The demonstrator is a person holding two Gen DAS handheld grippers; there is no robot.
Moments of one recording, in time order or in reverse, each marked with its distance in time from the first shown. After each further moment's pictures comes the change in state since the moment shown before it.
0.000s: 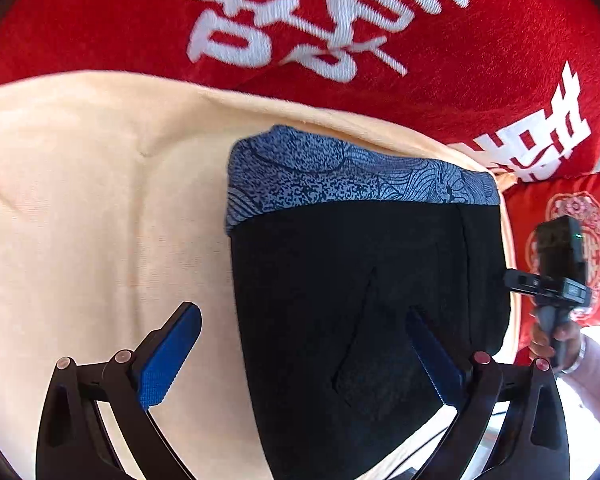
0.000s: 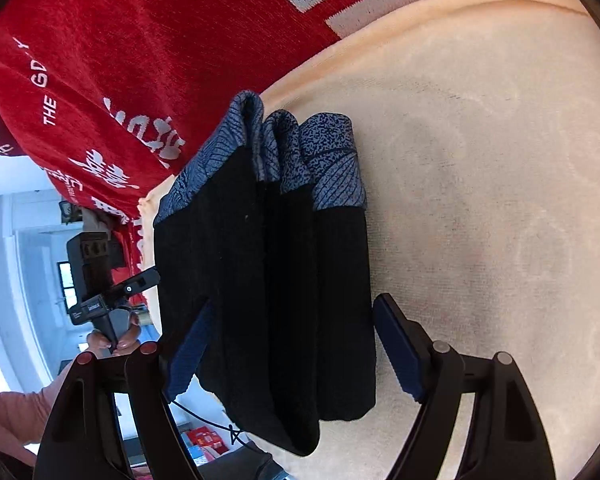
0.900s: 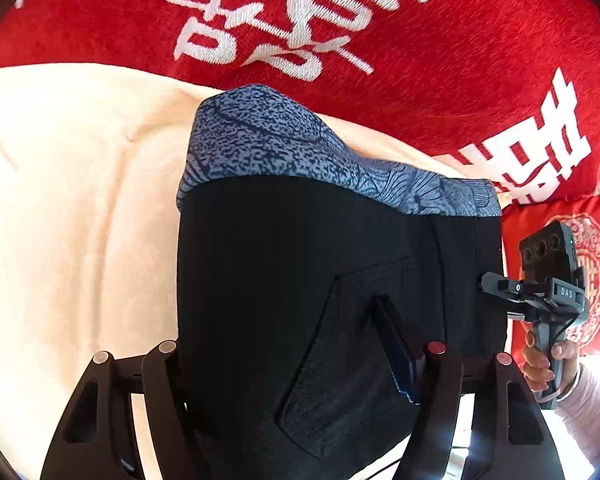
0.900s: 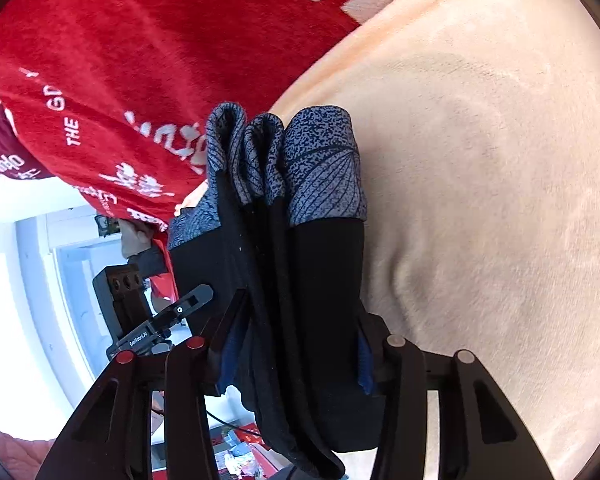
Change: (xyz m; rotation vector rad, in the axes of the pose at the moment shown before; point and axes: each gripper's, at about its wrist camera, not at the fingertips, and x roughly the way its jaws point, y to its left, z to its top) left arm -0.023 -0.048 -0.055 -0.089 -0.112 0.043; right arm 0.006 0.018 -0.001 0.079 0.024 0.146
